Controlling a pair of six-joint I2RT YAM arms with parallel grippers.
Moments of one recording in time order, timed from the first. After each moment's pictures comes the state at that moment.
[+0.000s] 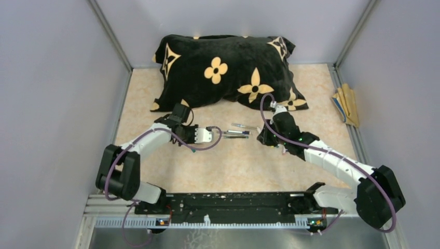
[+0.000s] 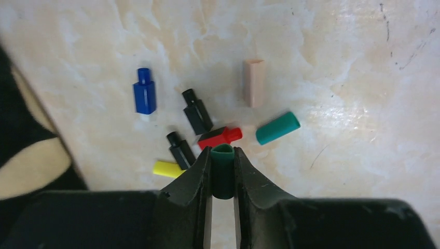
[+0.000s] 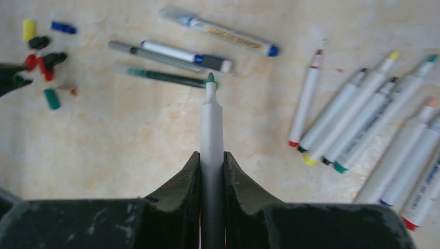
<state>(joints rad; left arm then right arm) -0.37 1.43 0.84 -0.59 0.23 1.26 0.61 1.15 0.67 -0.22 -0.03 0.53</state>
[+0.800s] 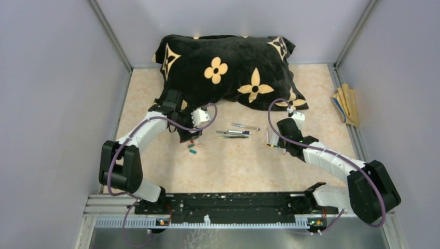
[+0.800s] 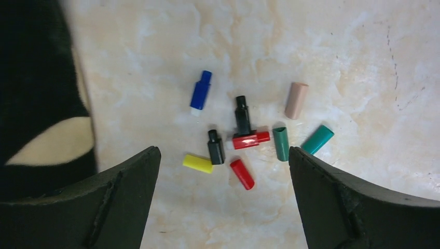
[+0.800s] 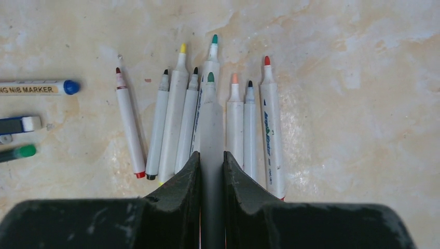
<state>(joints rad) -0.29 1.50 1.00 -0.64 0.36 1.07 0.49 1.19 0.54 -0.24 0.44 0.59</state>
